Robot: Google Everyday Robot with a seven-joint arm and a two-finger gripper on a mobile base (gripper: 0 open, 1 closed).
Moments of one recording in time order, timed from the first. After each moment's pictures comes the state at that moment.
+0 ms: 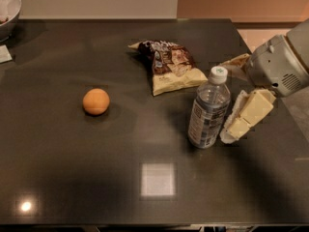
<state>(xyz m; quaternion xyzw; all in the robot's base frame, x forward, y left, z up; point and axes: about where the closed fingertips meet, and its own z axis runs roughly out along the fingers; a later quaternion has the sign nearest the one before) 0.439 -0.135 0.934 -0.62 0.71 0.20 0.27</state>
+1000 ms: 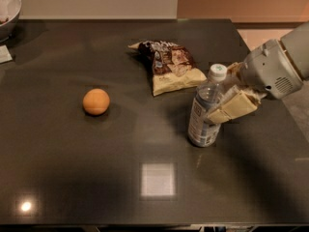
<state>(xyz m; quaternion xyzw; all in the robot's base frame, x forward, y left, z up) 0.443 -0.124 0.930 -0.61 0.70 0.22 0.29</state>
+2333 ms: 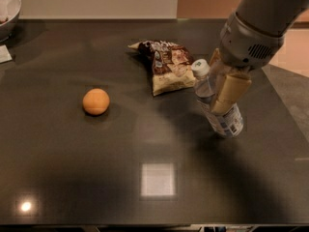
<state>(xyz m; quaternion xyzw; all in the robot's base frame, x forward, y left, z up) 0.455 -0.129 0.943 -0.70 0.71 0.07 0.11</state>
